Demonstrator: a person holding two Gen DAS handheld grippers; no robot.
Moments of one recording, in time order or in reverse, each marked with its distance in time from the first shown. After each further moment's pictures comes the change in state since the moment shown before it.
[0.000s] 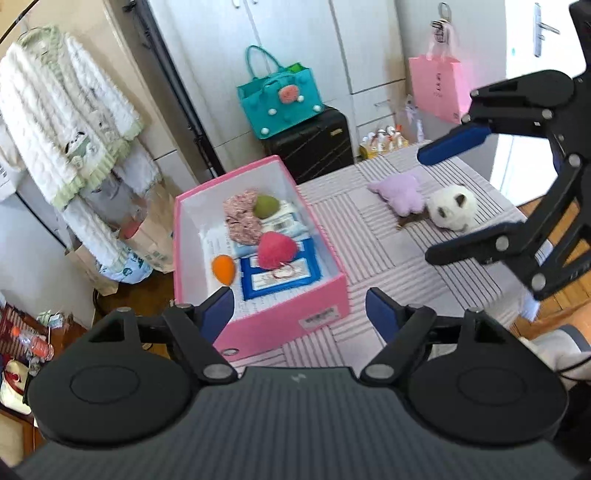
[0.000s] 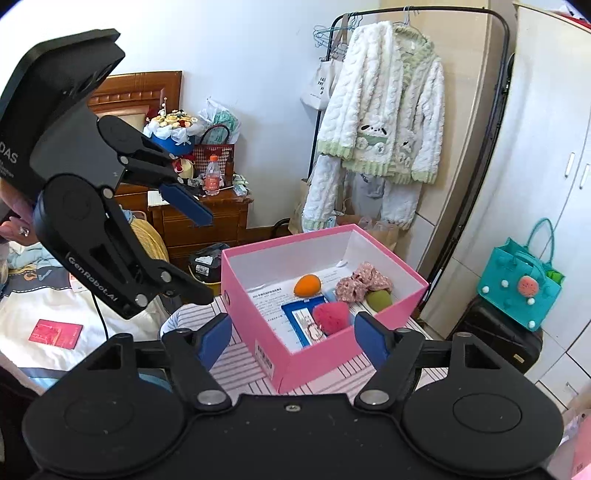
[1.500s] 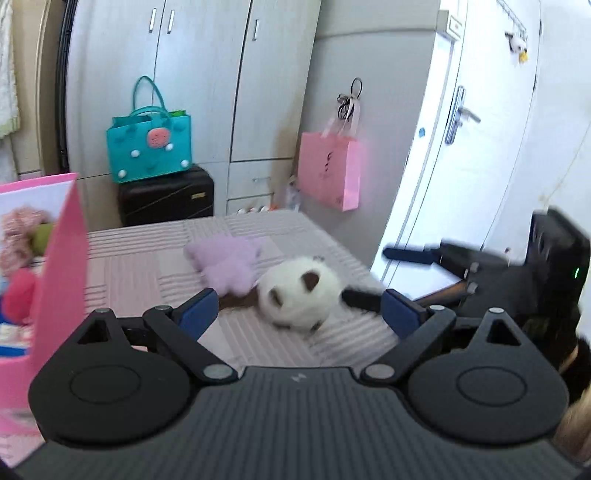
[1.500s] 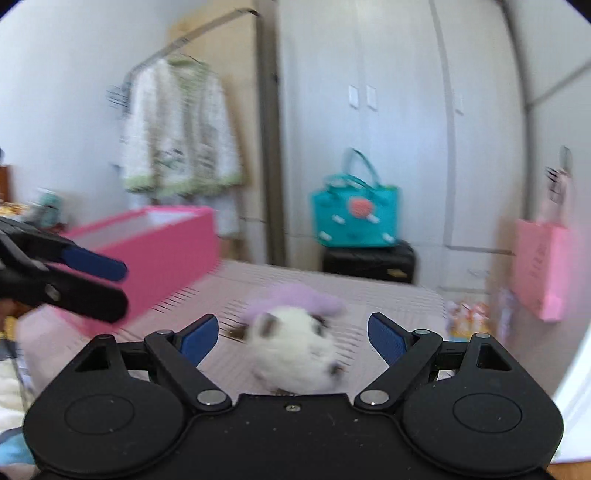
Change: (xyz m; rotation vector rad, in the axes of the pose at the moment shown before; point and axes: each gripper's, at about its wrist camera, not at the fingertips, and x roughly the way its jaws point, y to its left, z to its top) left arm 0.147 -0.125 0.006 -0.186 -0.335 -0.442; right arm -0.003 -0.084 -0.230 0.440 -0.234 -0.462
